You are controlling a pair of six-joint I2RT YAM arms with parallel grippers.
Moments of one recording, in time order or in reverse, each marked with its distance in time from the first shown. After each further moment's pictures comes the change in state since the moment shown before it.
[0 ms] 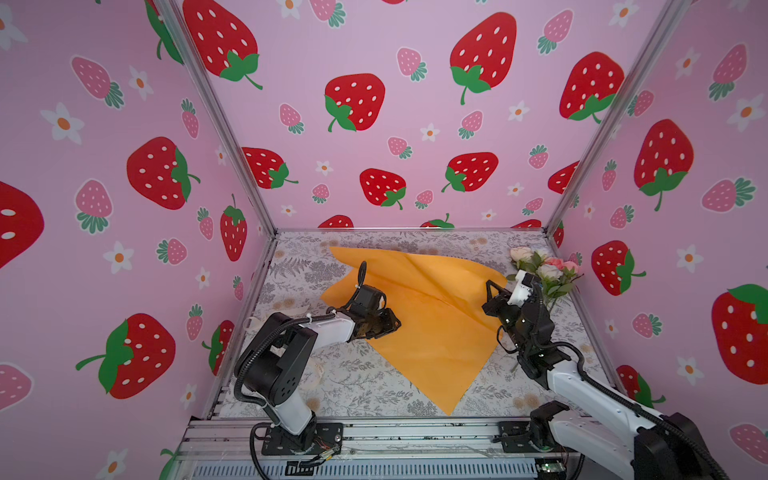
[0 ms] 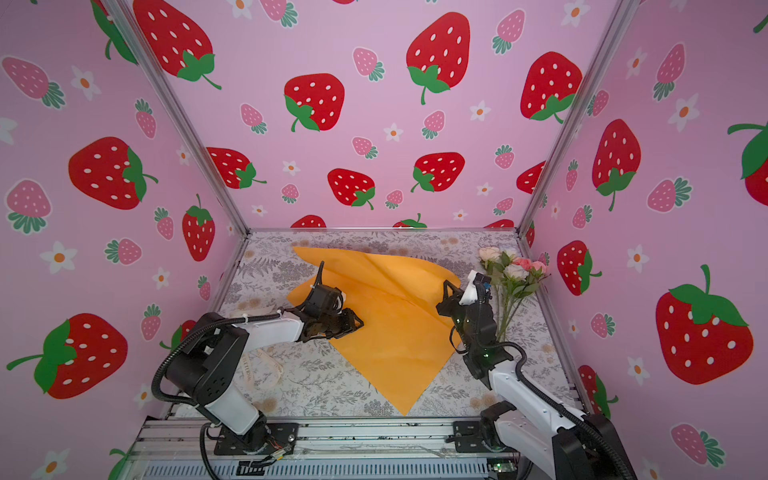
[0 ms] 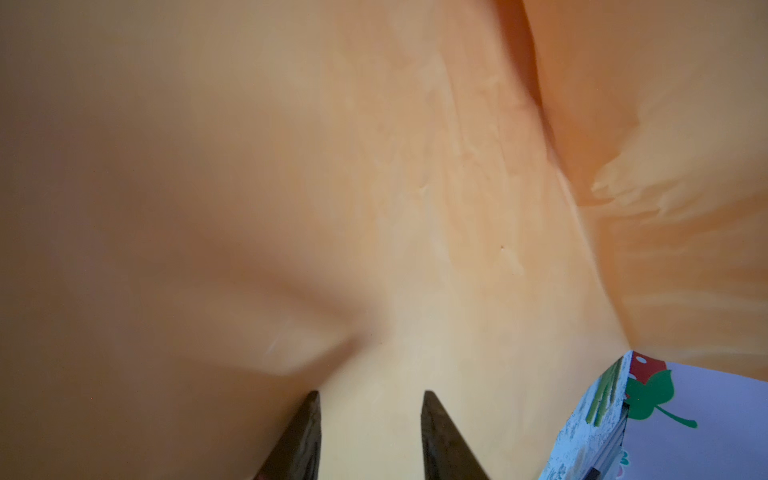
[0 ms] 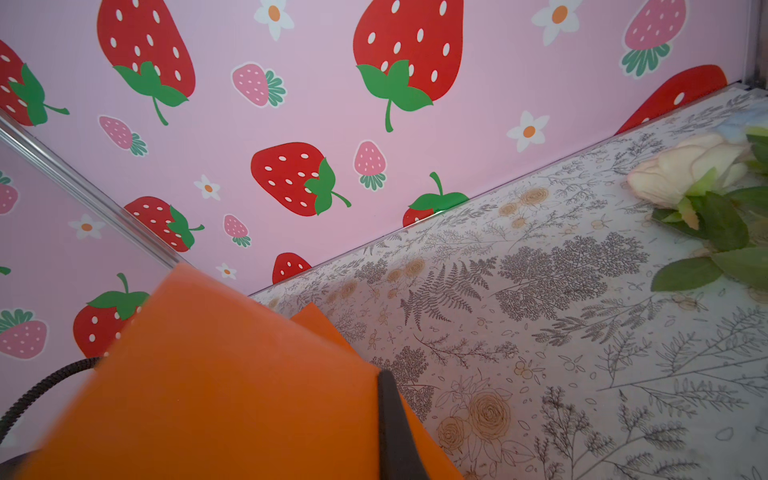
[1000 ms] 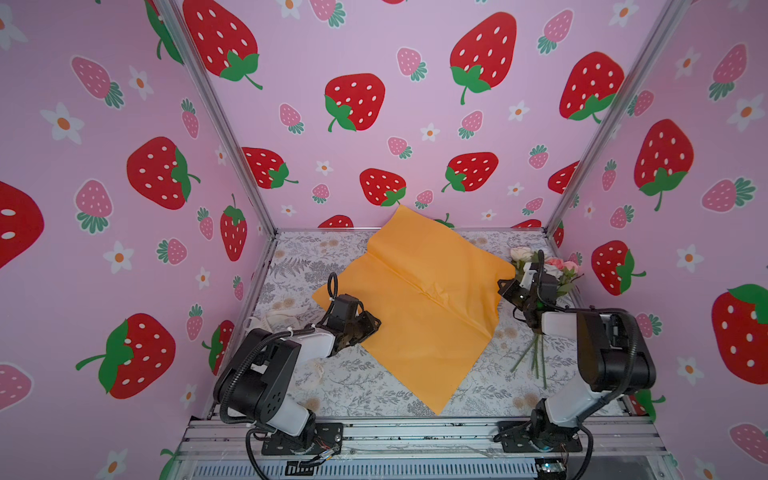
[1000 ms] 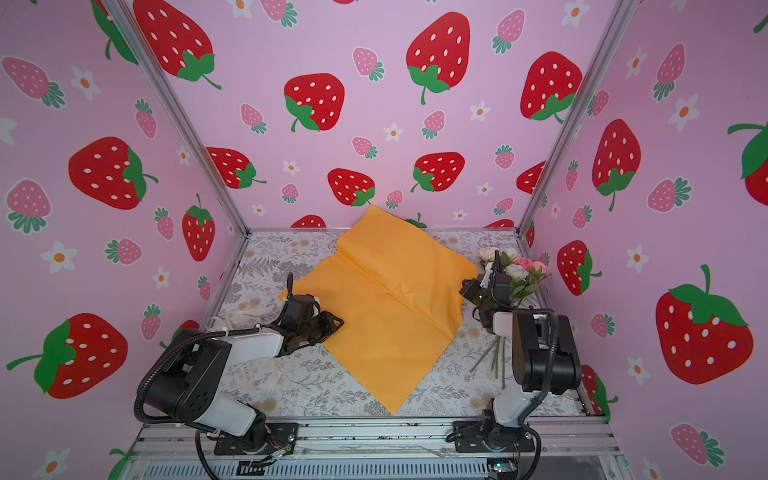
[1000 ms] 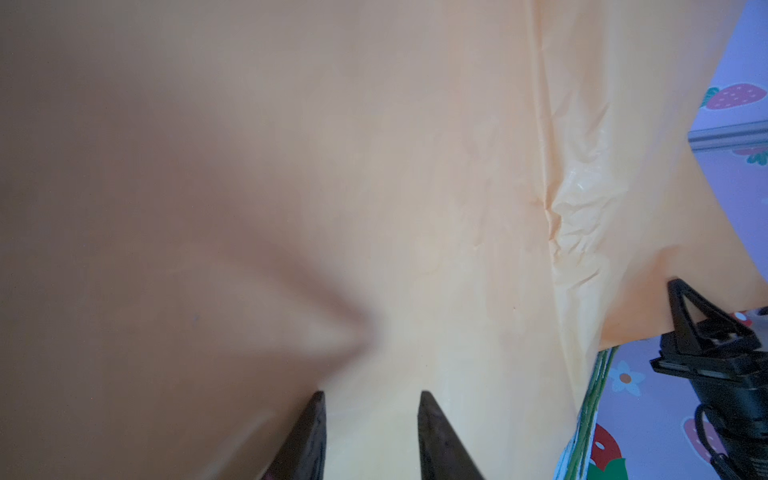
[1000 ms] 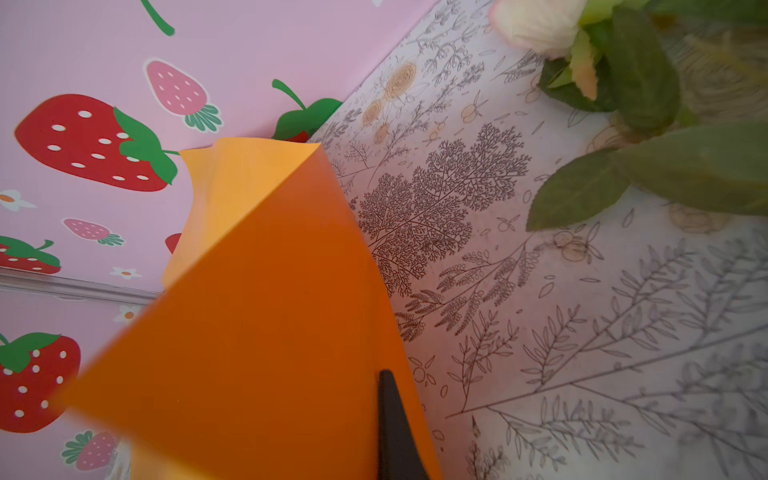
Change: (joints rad) left arm 0.156 -0.138 -0.240 0.194 -0.046 -0.124; right arm -0.453 0.701 0.303 -0.013 -0.504 0.053
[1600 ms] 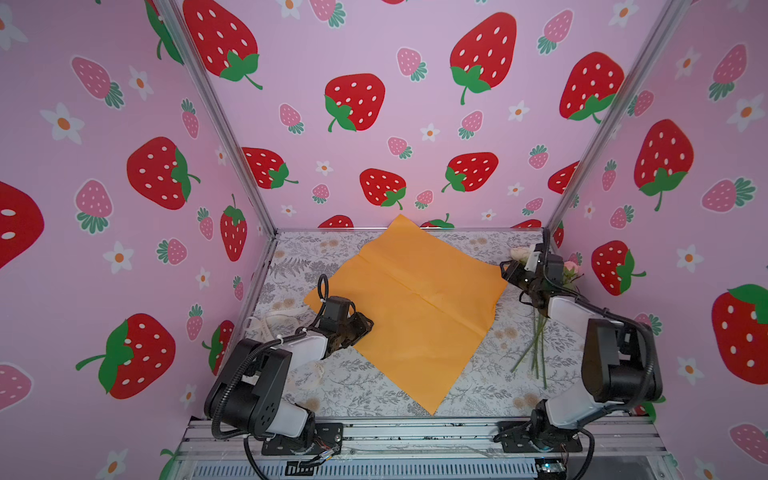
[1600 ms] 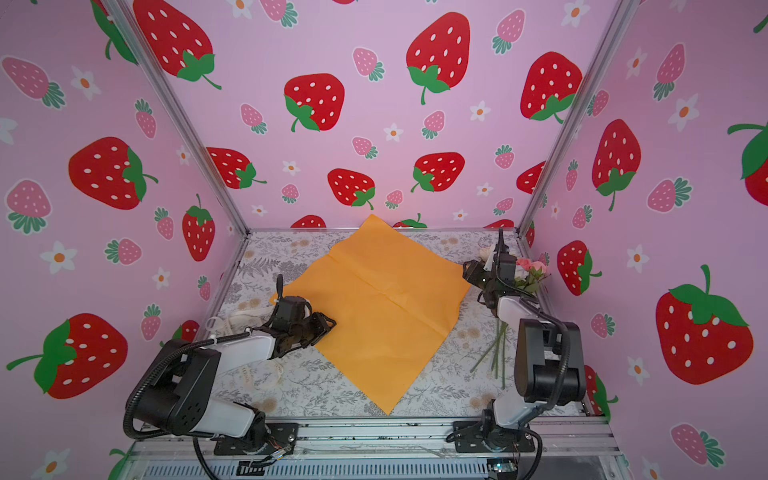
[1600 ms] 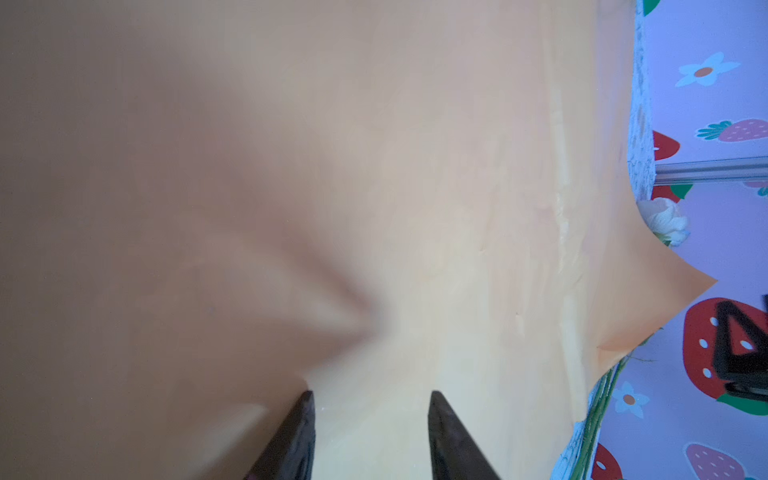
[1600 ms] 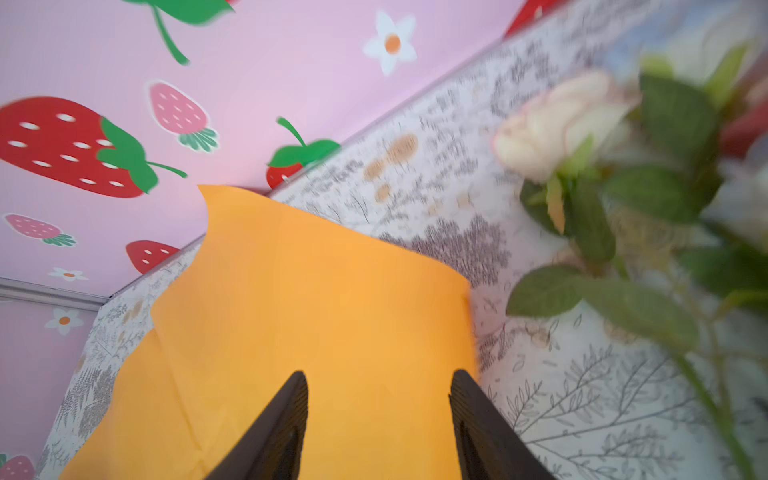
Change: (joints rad) left arm 0.050 -0.077 -0.024 -0.079 0.010 0.011; right arm 0.000 -0.140 0.198 -0.321 0.108 -0.181
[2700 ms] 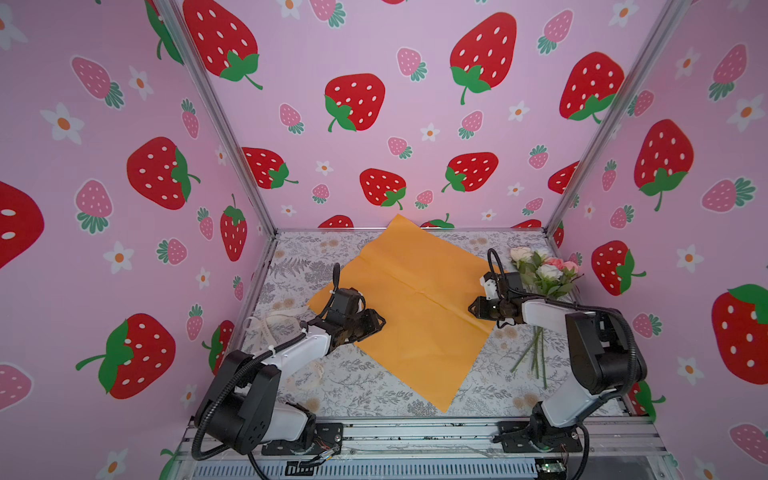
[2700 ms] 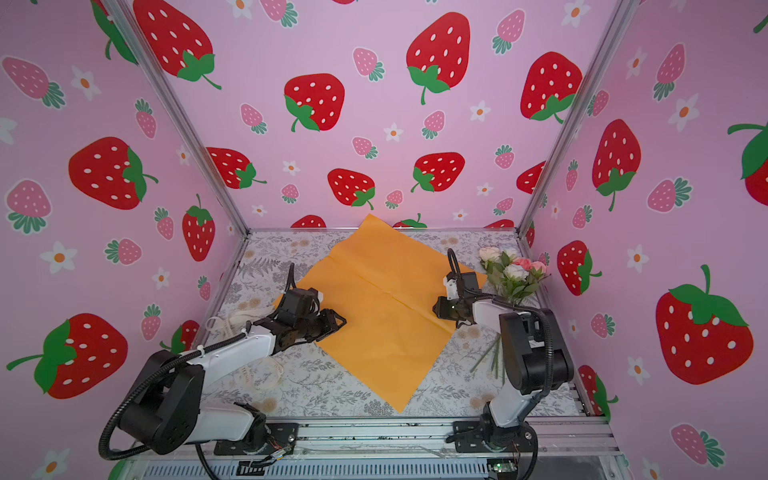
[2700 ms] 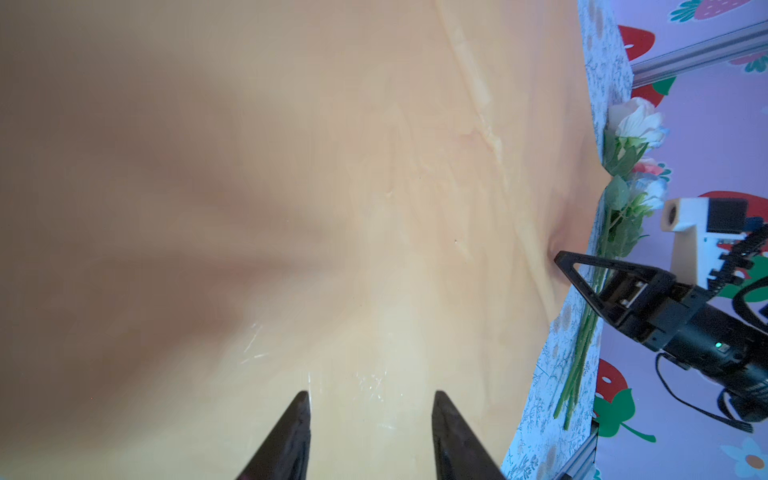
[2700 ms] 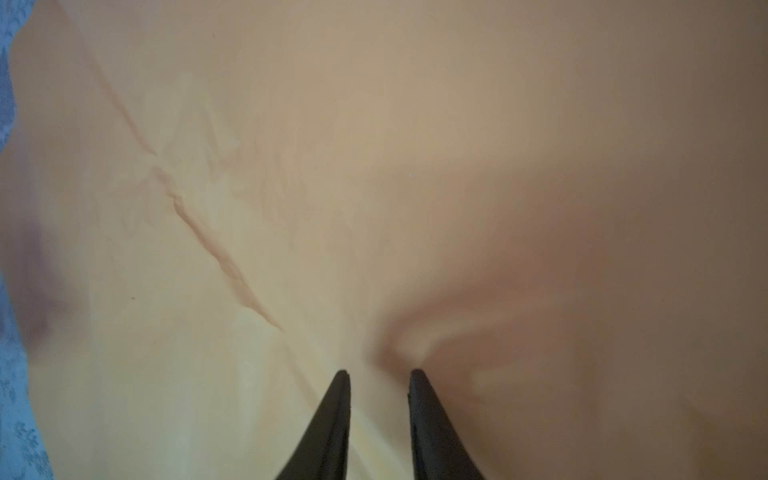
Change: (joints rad) left arm -0.106 -0.096 0.123 -0.203 0.021 0.126; right arm 0.227 0.097 -0.050 -0.347 -0.081 -0.206
